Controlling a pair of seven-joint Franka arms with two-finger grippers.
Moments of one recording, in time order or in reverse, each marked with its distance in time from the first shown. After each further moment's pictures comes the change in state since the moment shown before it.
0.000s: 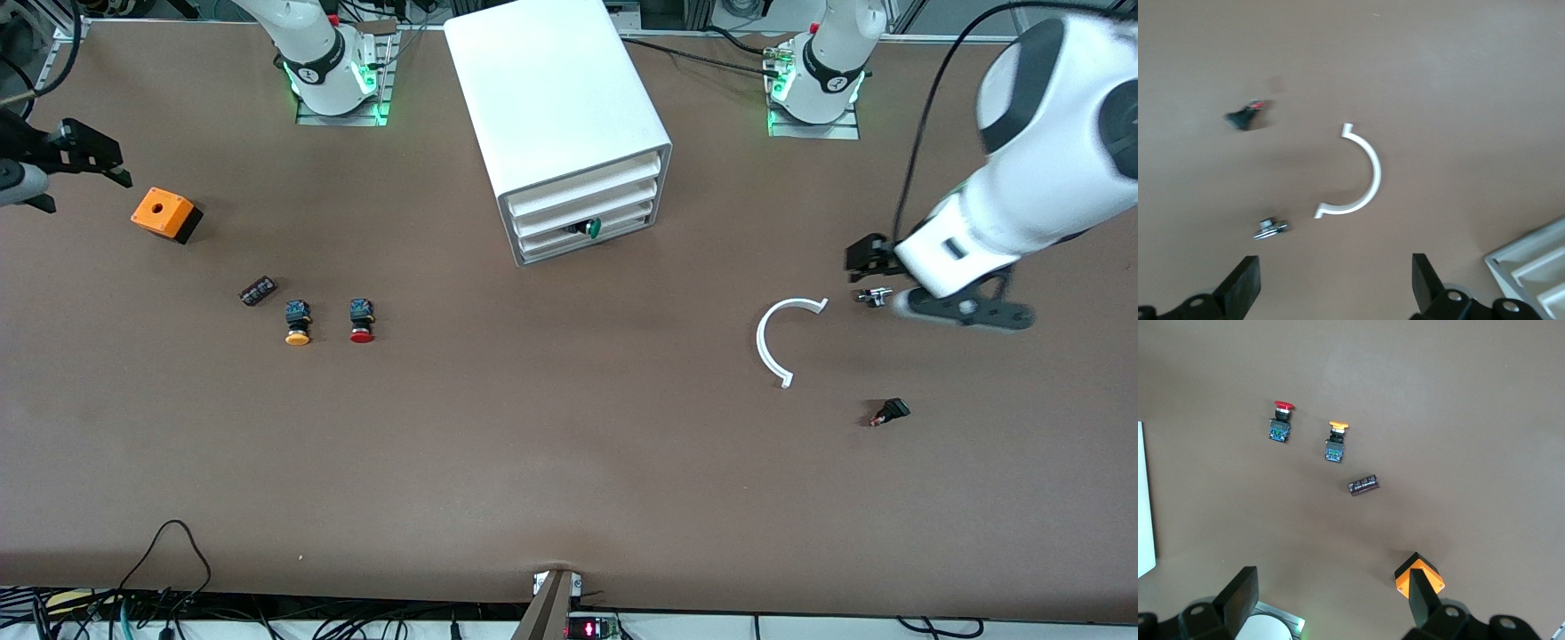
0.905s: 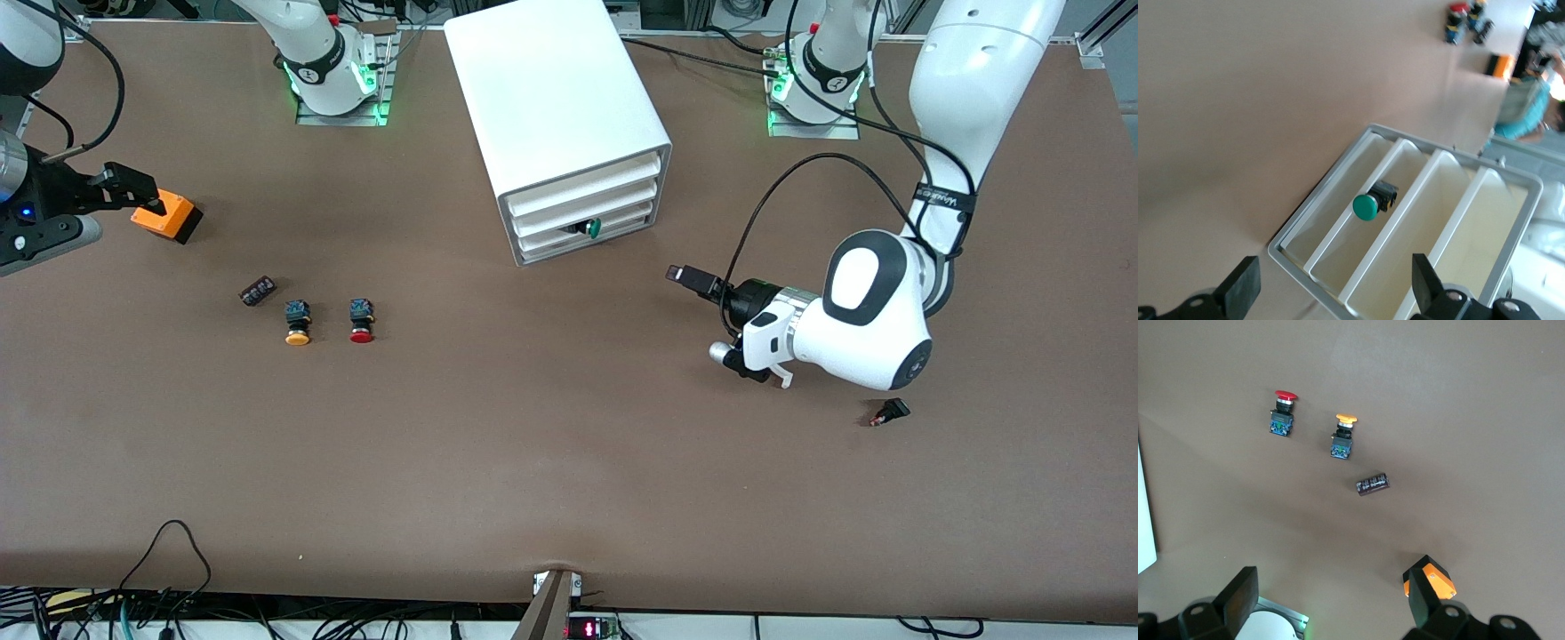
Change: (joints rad) left arm -0.037 0.386 -0.024 -0.016 -0.731 -0.021 0.382; right arm 0.010 0.090 0.009 0.021 0.012 0.001 0.000
